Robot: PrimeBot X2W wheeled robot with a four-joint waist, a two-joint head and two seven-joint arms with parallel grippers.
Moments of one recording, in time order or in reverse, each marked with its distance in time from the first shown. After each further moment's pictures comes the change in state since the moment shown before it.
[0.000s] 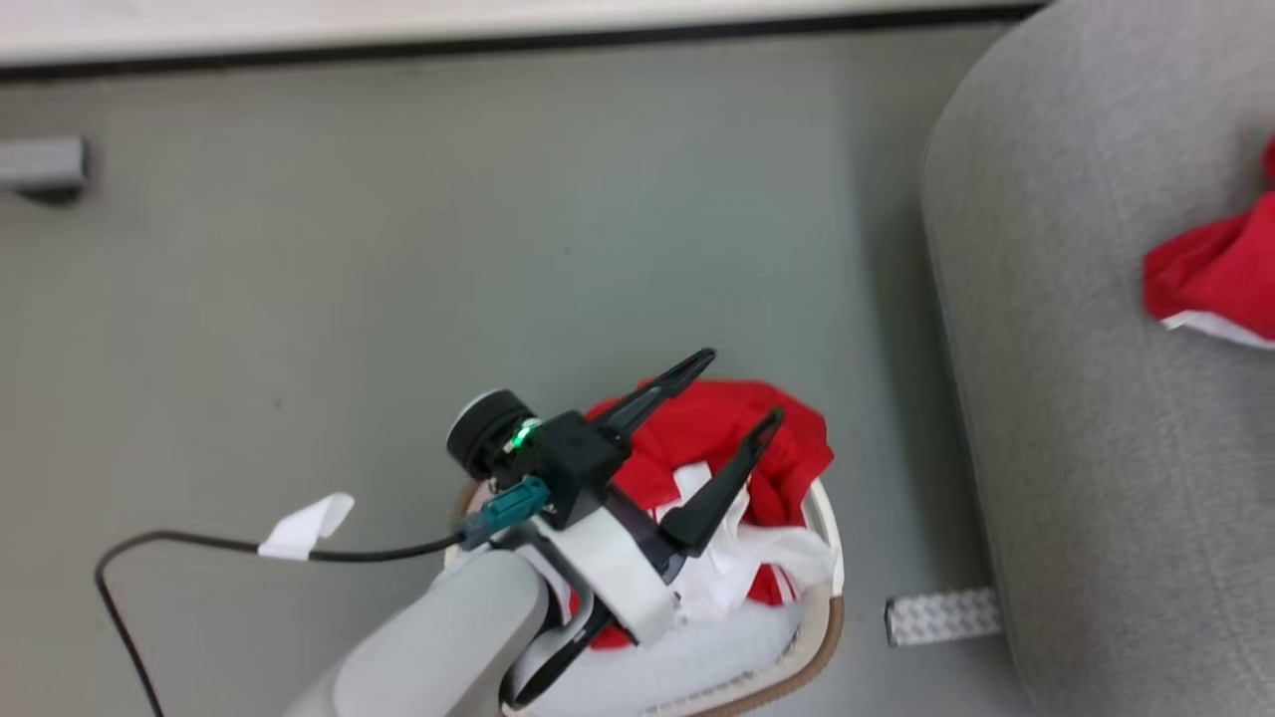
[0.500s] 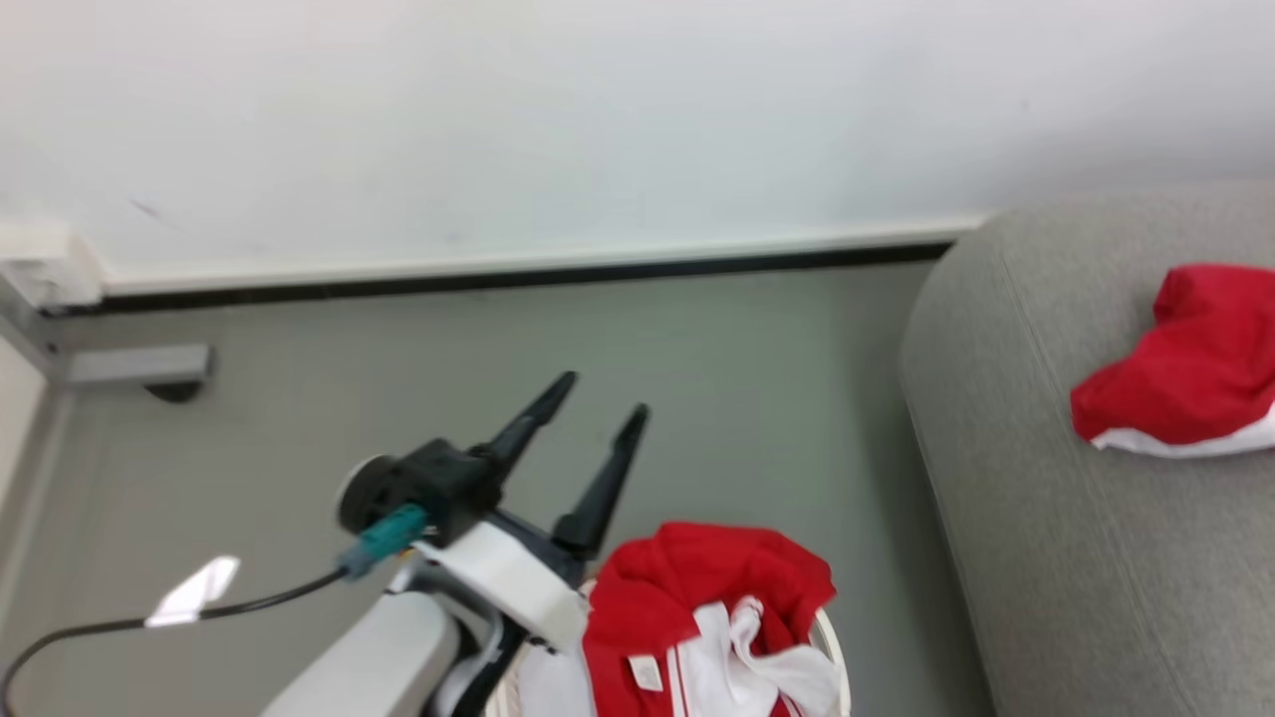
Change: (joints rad) left arm 0.154 0.054 0.147 -0.016 -0.065 0.113 -0.017; right arm 0.192 -0.046 0.033 -0.521 0.072 0.000 -0.151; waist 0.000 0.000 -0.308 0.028
